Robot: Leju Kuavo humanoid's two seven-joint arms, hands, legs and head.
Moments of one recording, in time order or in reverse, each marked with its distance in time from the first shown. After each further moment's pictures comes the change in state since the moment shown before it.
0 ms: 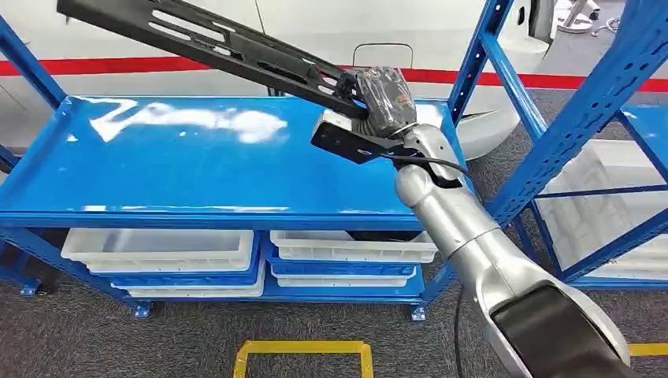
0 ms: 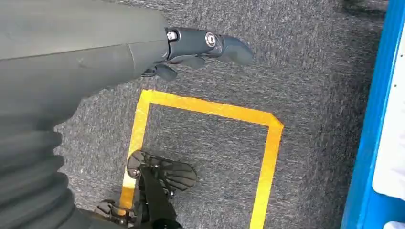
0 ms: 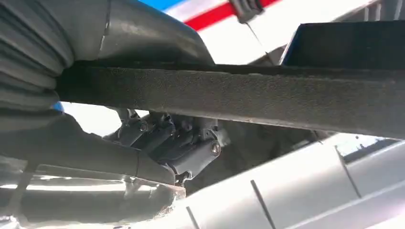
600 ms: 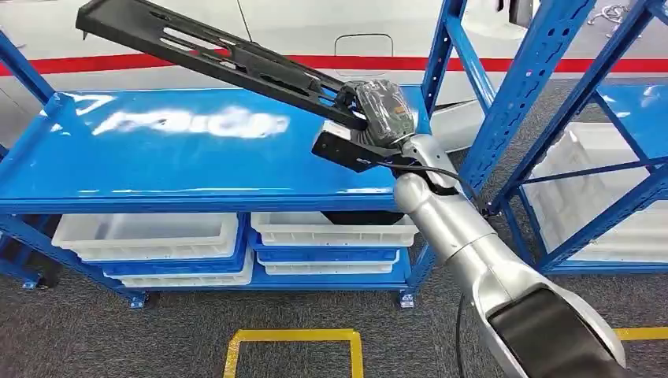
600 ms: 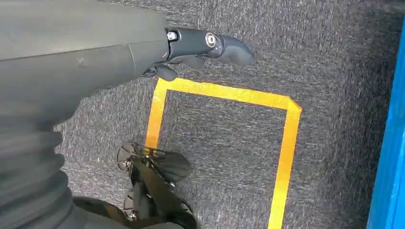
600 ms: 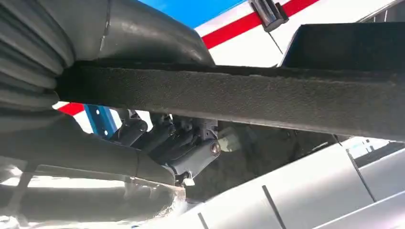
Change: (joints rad) left arm -0.002 0.000 -0.002 0.002 -0.021 0.009 0.001; right arm 0.013 0.005 0.001 0.030 -0.001 -0.011 -0.006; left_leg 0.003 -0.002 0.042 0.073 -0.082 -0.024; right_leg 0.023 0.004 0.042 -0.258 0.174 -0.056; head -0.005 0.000
